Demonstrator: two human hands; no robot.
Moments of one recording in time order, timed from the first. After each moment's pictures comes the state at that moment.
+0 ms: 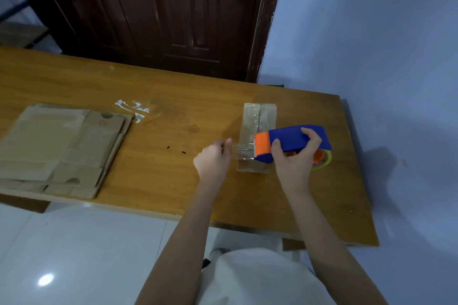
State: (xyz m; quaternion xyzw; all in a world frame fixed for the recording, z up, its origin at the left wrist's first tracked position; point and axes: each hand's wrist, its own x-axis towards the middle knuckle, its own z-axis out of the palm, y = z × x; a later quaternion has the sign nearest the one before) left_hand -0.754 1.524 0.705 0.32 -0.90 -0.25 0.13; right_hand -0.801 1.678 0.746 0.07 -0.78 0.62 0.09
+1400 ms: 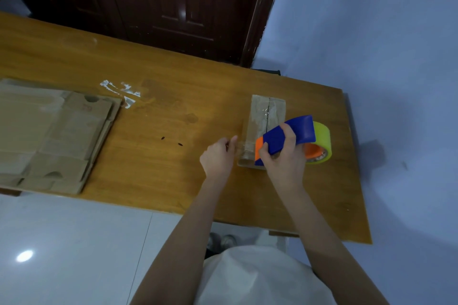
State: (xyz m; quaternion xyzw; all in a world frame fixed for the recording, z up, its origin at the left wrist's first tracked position) left_hand -0.779 1.516 0.661 0.33 -0.88 -0.33 0.07; right_hand -0.810 1.649 0.727 0.25 -0.90 0.31 0.17
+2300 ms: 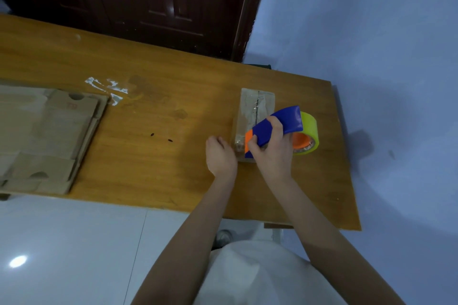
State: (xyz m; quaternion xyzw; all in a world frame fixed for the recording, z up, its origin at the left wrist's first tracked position) left_hand -0.788 1.557 0.663 0.45 -0.70 -0.54 0.10; right_hand -0.812 1.648 0.727 0.24 -0.91 0.30 0.18
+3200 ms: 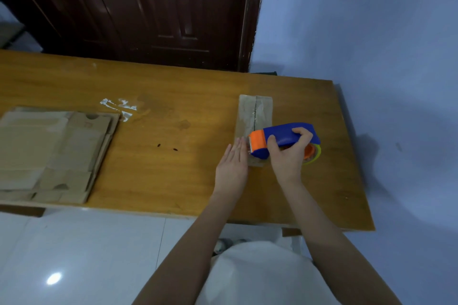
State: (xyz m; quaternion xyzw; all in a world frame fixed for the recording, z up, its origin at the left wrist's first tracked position) left_hand -0.756 1.575 0.664 0.06 -0.97 -0.14 0.17; right_hand -0.816 1.683 0.719 0.03 -0.79 0.61 0.09
